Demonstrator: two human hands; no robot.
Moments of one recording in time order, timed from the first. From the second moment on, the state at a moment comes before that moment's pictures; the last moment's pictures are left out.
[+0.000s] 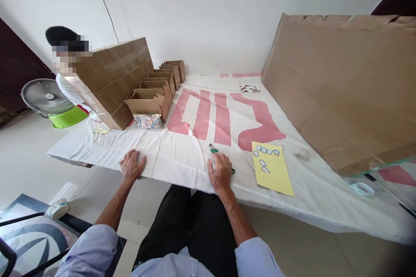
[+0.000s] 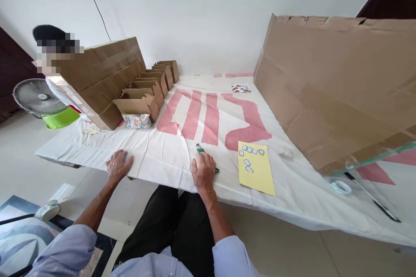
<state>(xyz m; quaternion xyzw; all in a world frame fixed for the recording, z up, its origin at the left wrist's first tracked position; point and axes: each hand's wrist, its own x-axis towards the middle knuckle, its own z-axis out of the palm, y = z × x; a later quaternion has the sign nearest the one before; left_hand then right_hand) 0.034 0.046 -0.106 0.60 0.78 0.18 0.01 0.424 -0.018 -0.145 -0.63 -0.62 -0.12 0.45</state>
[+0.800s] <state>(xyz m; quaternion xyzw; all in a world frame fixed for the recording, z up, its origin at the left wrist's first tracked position) 0.012 0.005 -0.124 0.67 0.73 0.13 -0.02 0.432 -0.013 -0.133 -0.77 -0.56 -0.06 0.31</state>
